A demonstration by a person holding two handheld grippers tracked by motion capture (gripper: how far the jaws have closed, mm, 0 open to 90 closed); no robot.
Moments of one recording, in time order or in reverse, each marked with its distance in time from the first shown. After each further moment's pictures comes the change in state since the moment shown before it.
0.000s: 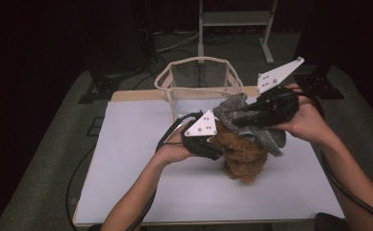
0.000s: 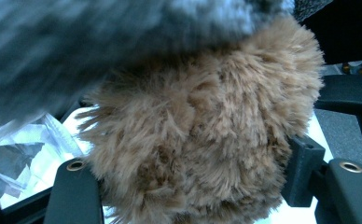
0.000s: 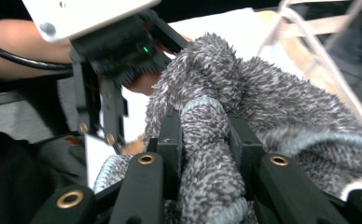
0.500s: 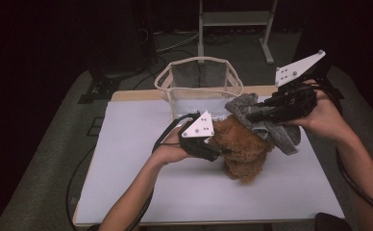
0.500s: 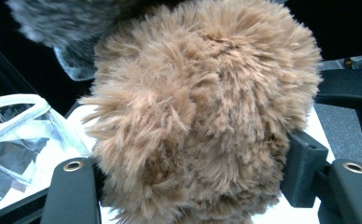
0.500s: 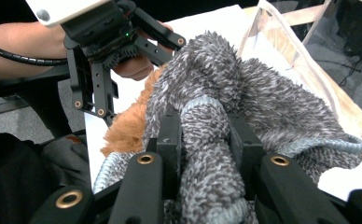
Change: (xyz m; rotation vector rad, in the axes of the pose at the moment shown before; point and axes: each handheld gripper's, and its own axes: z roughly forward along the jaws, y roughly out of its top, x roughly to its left) left arm 0.000 0.000 -0.006 0.011 -0.001 0.006; right arm -0.011 -0.016 -0.031 -0.011 -0.024 0.056
